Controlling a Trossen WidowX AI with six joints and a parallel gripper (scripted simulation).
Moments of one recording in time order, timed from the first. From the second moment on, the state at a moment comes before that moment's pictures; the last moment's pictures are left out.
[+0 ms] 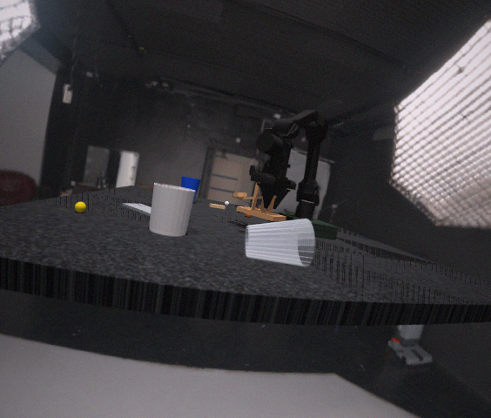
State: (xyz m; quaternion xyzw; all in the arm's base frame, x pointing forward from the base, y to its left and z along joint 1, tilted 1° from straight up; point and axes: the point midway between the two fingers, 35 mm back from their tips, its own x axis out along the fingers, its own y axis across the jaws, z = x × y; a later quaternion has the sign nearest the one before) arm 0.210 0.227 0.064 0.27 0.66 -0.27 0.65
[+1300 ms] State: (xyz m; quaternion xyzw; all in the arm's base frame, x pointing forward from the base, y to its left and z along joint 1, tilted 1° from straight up) arm 0.233 0.245 0.045 0.47 0.54 -0.46 0.53
